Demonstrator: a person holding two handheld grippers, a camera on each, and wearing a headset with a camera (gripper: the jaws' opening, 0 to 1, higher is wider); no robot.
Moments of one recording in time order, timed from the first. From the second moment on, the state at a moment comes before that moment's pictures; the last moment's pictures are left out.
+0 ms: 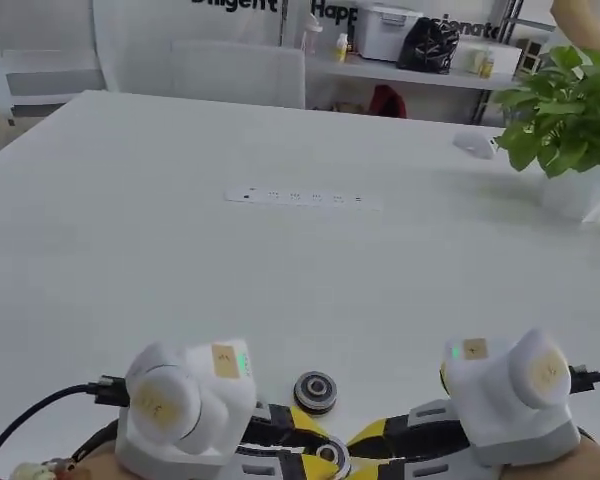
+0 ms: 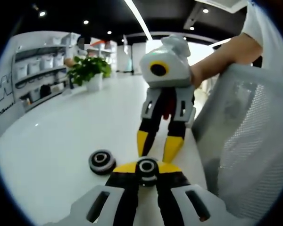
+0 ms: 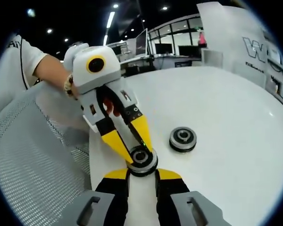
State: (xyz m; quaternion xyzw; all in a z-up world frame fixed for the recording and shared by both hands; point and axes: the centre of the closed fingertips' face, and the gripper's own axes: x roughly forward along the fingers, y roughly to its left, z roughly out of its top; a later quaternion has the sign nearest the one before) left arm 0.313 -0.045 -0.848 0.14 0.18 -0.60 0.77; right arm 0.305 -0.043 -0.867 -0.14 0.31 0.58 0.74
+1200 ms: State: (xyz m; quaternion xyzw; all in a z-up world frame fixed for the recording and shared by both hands) left arm 0.318 -0.041 -0.847 0.15 0.17 -0.59 0.77; right arm 0.324 -0.055 -0.866 -0.05 0.42 0.48 0.77
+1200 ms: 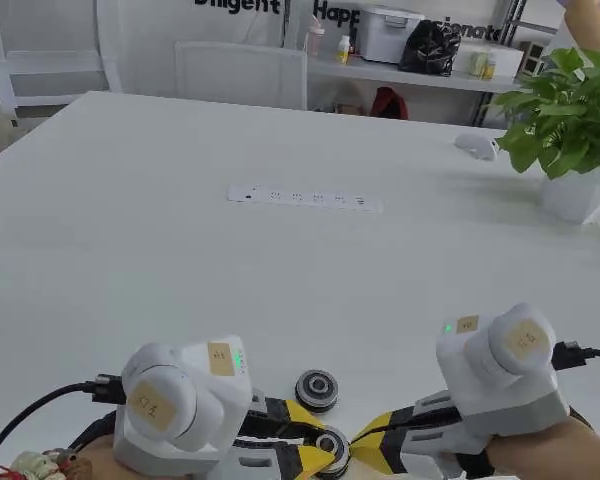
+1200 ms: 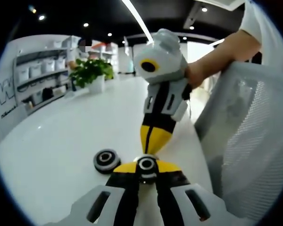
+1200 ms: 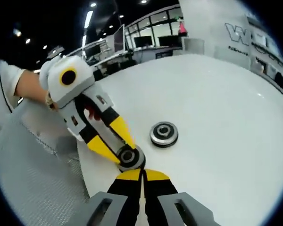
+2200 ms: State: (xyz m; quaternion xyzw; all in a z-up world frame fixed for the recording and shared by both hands) left arm 0.317 -0.041 -0.848 0.16 0.16 -0.59 0.77; right arm 0.323 -0.051 -0.852 0.21 0.46 0.45 0.74
